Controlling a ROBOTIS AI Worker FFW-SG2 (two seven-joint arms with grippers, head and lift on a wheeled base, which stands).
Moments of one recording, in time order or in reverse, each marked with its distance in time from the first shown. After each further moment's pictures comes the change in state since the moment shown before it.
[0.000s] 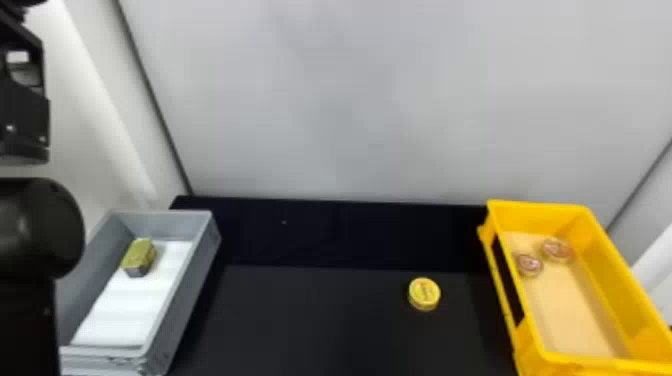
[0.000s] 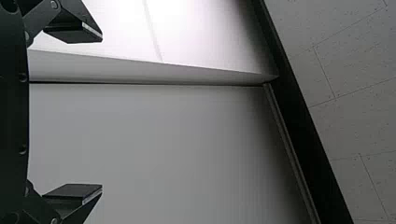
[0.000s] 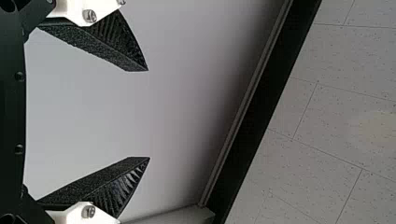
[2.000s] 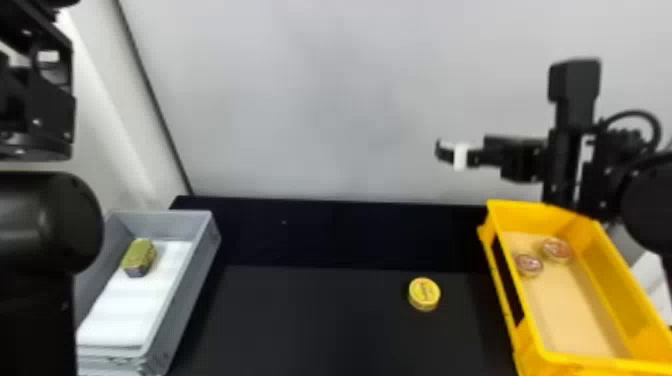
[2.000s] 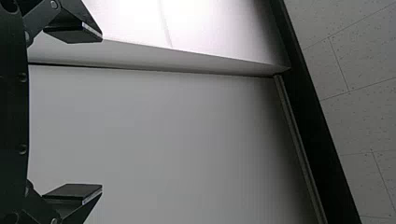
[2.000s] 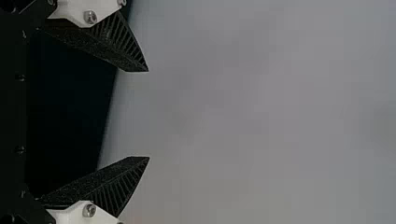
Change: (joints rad) left arm -0.020 -0.014 -0.049 0.007 0.008 0.048 -0.006; right arm 0.290 0.177 -0.127 0.222 -0.382 0.885 0.429
